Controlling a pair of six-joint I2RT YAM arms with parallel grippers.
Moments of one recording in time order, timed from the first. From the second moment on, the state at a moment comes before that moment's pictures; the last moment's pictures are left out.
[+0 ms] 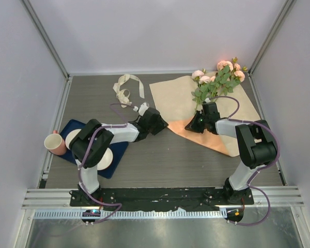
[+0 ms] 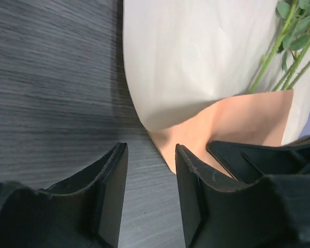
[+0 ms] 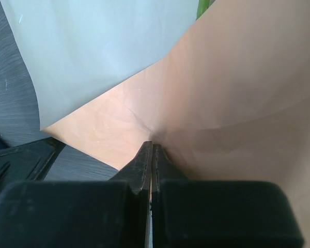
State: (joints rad) left arm -0.73 1.86 1.02 0.14 -0.16 -1.16; right arm 0.24 1.70 0.79 0.06 -0.27 0.70
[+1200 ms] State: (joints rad) left arm -0.86 2.05 1.40 0.20 -0.10 -0.94; right arm 0.16 1.67 0.78 0.01 -0.32 0.67
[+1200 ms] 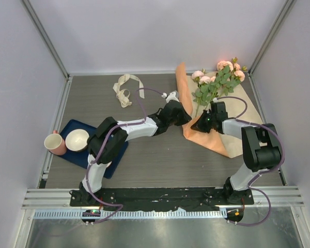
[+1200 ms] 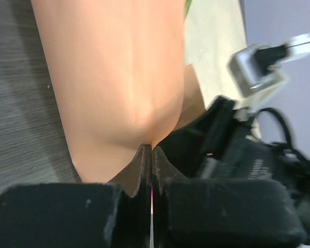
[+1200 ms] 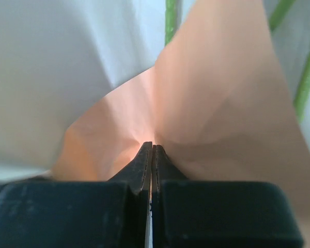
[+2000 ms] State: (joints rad) left arm -0.87 2.13 1.46 0.17 0.03 -0.97; right arm 0.10 1.46 0.73 -0.17 -0.28 0.57
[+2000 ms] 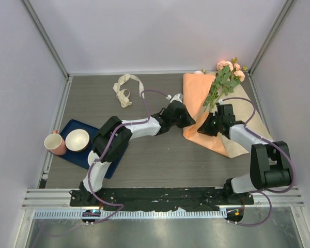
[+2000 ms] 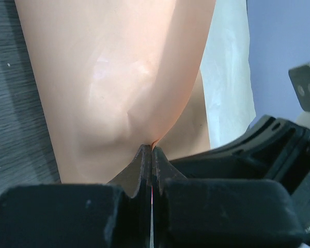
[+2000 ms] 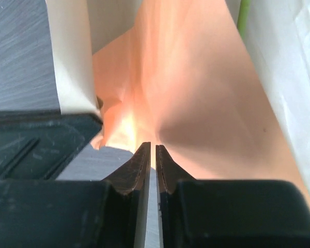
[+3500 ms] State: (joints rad) left arm -0.86 2.45 1.54 0.58 0.20 -1.42; right arm 0.02 1.40 0.74 -0.22 -0.11 0.59
